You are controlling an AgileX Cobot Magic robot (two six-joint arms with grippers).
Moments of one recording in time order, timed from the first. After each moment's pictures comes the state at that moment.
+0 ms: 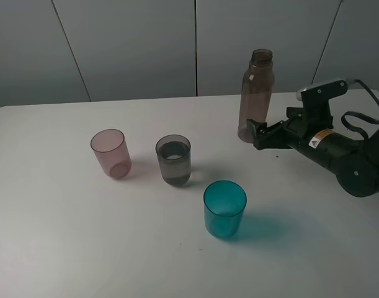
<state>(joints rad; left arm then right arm) -0.02 0.00 -0.51 0.02 1.08 -0.02 0.24 1.94 -0.44 -0.09 -1.08 -0.01</state>
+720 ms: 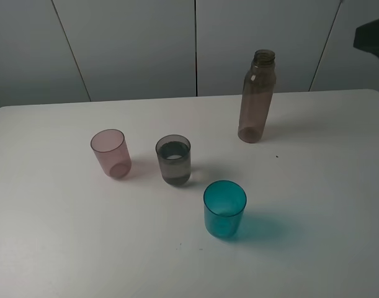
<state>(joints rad) -0.02 0.00 -0.51 0.02 1.08 -0.02 0.24 0.71 -0.63 -0.14 0.43 0.19</state>
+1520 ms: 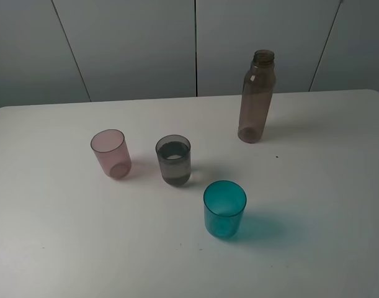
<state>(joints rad) -0.02 0.00 -0.51 0.02 1.08 -0.02 0.24 0.00 -0.51 0.05 1.08 0.03</state>
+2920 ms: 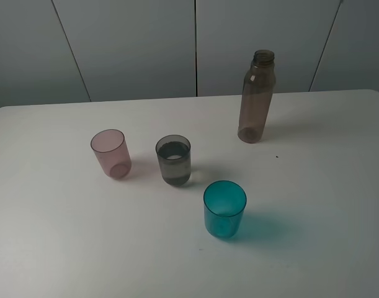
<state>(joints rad) -0.02 0.00 -0.51 0.02 1.08 -0.02 0.02 0.00 -0.51 0.07 1.08 0.01</state>
